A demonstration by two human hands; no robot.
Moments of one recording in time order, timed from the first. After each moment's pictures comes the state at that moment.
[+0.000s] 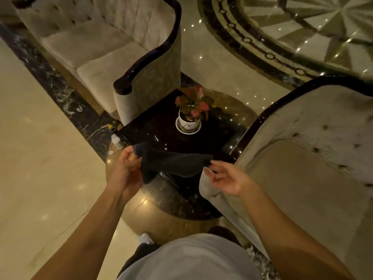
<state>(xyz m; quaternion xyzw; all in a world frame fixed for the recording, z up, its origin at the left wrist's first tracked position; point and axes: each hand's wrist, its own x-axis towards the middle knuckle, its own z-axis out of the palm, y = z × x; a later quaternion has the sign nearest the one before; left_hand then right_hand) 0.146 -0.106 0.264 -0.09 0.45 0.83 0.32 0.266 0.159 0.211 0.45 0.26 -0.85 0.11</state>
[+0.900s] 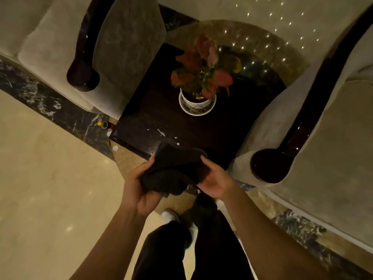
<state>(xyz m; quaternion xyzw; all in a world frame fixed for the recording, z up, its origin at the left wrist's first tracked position) -0.043 -0.038 0.128 -0.24 0.41 0.71 0.53 0.086 0.114 0.002 0.44 0.05 -0.89 0.10</state>
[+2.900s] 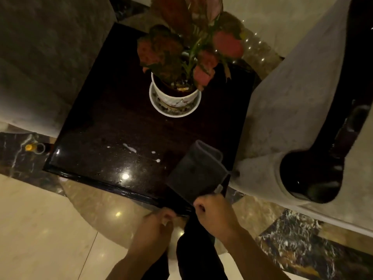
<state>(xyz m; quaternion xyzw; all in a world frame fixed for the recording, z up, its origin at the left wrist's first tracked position) -0.049 -0.068 -0.101 0.26 0.80 0.19 0.51 0.080 0.072 -0.108 0.40 0.82 -0.35 0.22</state>
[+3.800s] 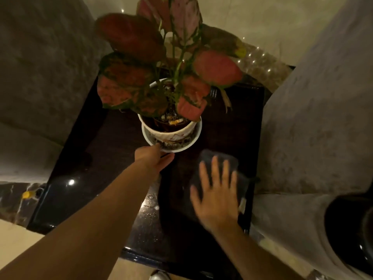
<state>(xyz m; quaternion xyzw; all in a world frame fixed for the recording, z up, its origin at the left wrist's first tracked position) -0.198 0.171 -0.183 -0.21 0.67 0.52 0.48 0.016 0.153 -0.245 0.46 0.88 -0.13 0.05</state>
